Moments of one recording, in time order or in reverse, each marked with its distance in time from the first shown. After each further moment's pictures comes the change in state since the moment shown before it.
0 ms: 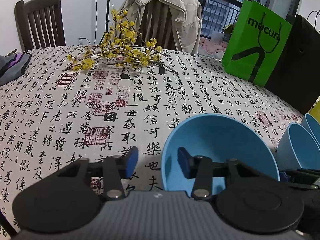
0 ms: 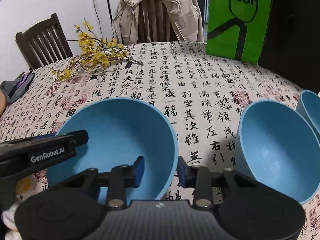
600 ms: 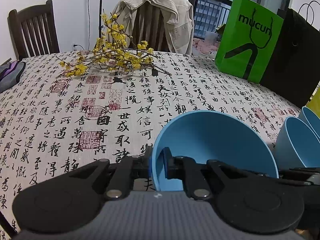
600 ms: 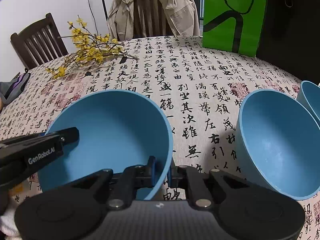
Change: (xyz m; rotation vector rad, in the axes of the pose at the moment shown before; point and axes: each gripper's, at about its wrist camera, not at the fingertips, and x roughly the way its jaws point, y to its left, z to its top) left arm 0.002 -0.008 -0.005 0.052 -0.026 -0.013; right arm 0.008 -0.003 -0.004 0.022 0.011 -0.010
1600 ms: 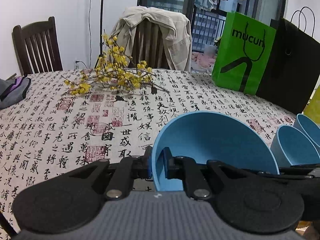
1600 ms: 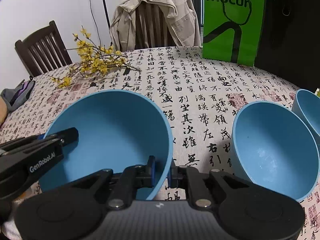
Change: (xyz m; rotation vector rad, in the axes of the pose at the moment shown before) left arm -0.027 -0.007 0.002 0.022 -0.103 0.015; right arm -0.024 -0.001 0.004 -0.001 -0.054 0.017
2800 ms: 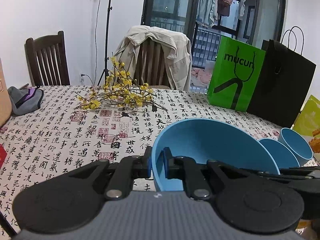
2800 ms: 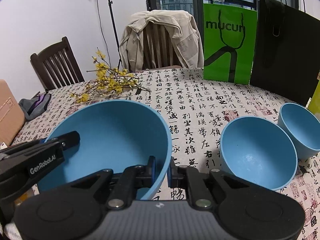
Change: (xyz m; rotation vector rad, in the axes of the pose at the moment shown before) left arm -0.073 -0.005 0.001 -0.025 -0.095 0.009; right arm -0.067 0.003 -0.010 -0.012 -0.106 0.037
